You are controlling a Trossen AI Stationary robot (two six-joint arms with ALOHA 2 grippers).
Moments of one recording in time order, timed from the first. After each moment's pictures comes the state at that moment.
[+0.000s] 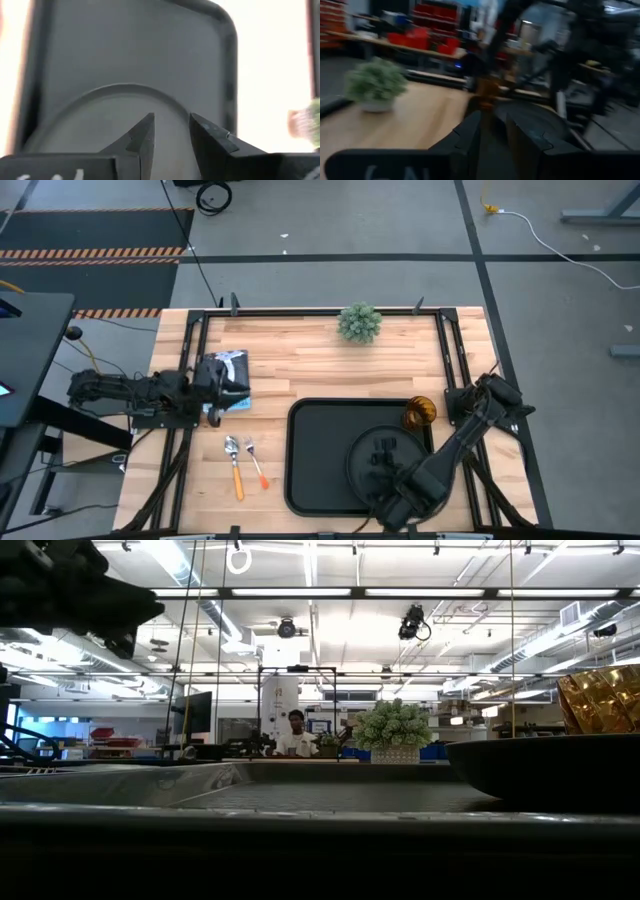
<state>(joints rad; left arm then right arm) -0.13 0.11 0.05 0.14 -0.16 -0.18 0.76 1.93 1.74 -1.27 0.57 0.63</state>
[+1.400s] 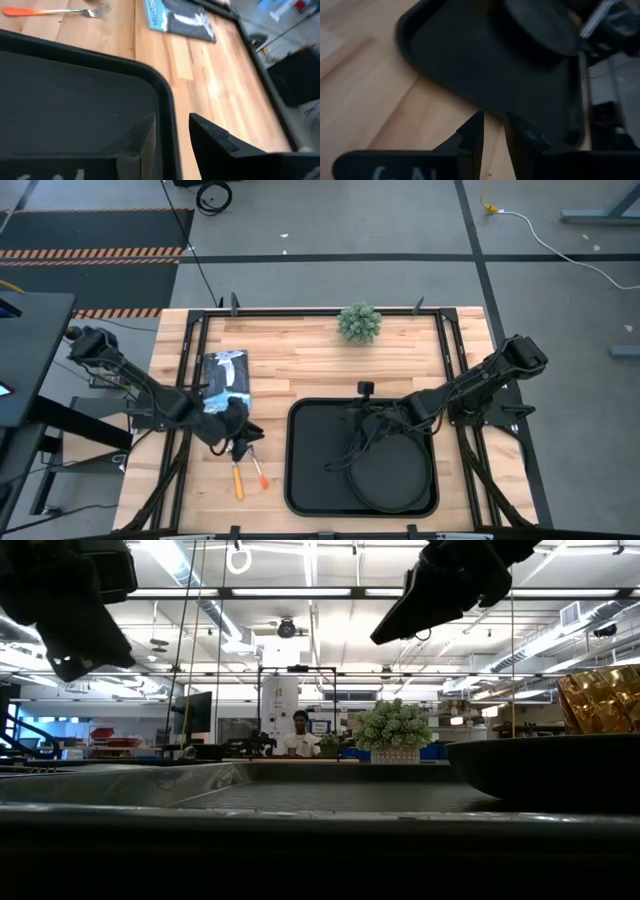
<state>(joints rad) -0.59 0.99 0.46 -0.14 -0.46 -0.95 0.38 1.54 0.96 -0.17 0.63 0.00</state>
